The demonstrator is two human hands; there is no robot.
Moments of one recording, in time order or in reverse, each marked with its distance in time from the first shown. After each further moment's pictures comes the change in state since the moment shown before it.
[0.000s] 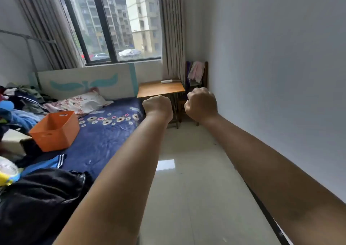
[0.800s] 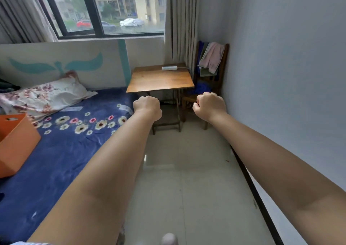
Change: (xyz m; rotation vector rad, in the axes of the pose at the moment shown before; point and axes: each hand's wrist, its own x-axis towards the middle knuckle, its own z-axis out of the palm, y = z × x) left_hand 0.491 0.006 0.274 -0.055 -0.275 -0.001; right_hand 0.420 0.154 0.381 -0.001 -0.226 0.007
